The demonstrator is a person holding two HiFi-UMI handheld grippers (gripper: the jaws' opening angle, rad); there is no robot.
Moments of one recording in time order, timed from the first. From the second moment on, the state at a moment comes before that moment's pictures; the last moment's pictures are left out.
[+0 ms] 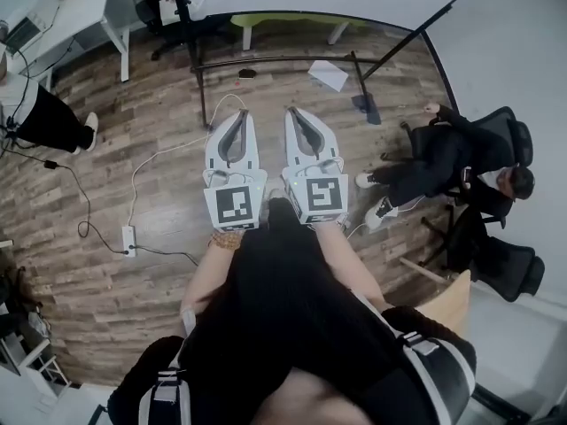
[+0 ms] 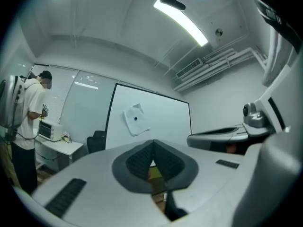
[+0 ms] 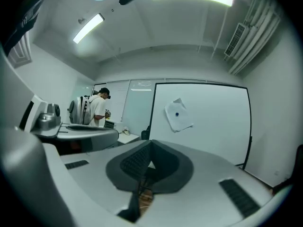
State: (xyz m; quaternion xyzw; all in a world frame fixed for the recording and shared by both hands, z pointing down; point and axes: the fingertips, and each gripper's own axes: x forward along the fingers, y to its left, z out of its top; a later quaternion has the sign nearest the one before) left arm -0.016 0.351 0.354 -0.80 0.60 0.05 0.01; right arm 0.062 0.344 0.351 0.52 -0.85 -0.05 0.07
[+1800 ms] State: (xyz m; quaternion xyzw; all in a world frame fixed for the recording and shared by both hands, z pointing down) left arm 0.007 0.045 0.376 -0.76 0.65 -0.02 0.01; right arm 0.060 0.035 0.376 0.44 -0.90 -0.01 0.06
